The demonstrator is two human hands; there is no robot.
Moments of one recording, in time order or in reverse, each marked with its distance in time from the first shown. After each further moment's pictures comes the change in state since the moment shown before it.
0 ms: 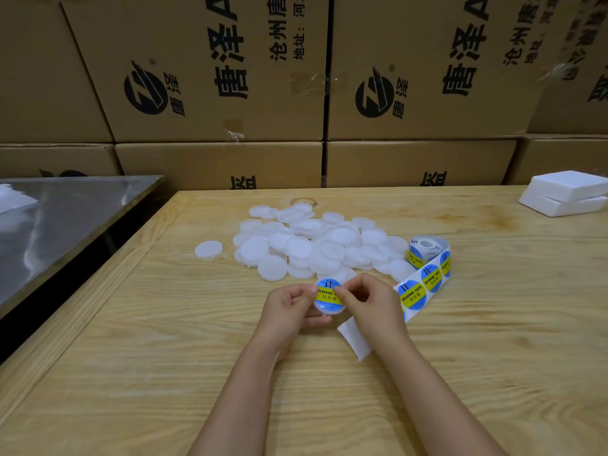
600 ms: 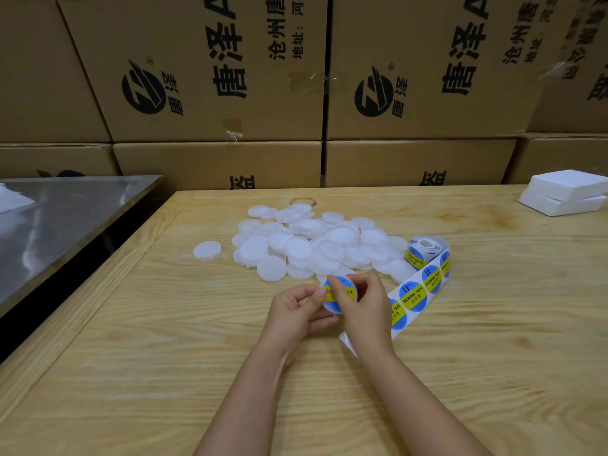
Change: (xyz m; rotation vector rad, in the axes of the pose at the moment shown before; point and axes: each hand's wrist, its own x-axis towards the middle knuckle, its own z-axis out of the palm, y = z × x) left_hand -0.003 -0.005 0.007 -0.117 -0.080 0.008; right_hand -0.007 -0.004 0.025 0.166 0.222 0.054
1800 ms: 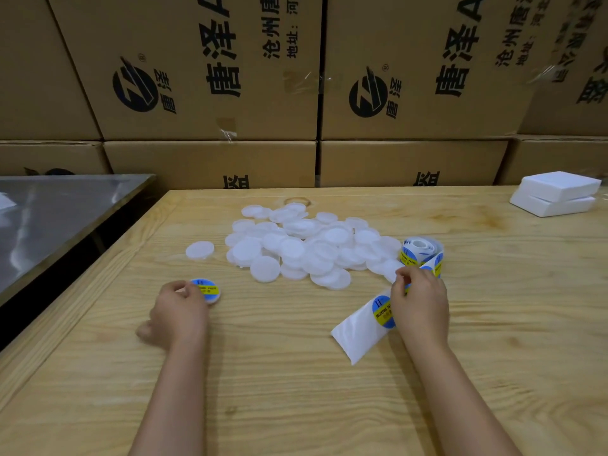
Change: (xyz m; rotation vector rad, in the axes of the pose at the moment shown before) left_hand 0.008 0.040 -0.105 0.903 1.201 -0.007; right_hand 0.040 0.004 -0.070 -0.730 0.155 -0.173
